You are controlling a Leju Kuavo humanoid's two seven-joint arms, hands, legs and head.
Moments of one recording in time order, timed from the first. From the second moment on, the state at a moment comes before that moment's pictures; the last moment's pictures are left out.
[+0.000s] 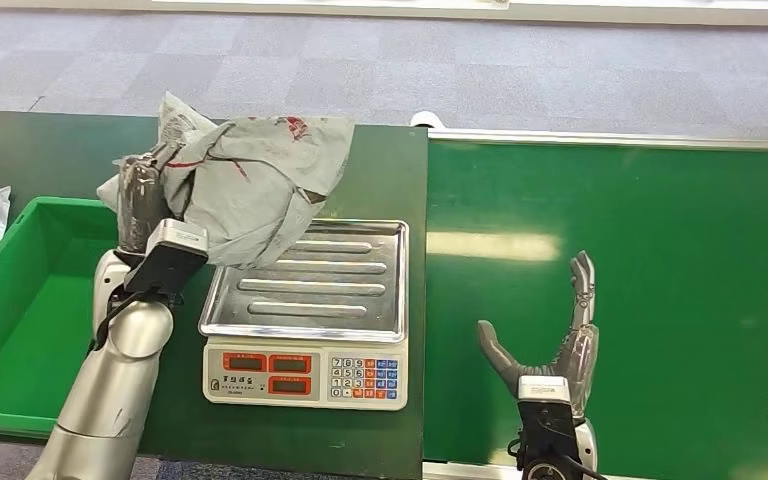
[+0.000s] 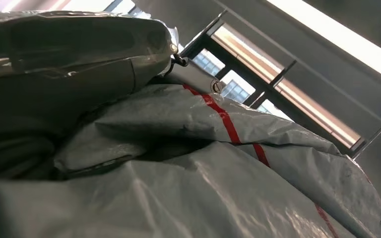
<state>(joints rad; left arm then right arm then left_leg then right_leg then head) -0.47 0.02 -0.20 -1.50 -0.62 0.40 -0.41 0.05 0.11 0.33 -1.55 0.40 -0.47 -0.48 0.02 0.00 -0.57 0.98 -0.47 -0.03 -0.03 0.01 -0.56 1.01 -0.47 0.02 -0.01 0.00</state>
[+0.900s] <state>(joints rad) -0.52 0.32 0.25 -1.32 -0.68 0.42 -0.19 0.10 0.14 0.30 -1.58 0.34 -0.43 -0.46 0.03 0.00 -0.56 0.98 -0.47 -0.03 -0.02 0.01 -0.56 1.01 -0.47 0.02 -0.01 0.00</state>
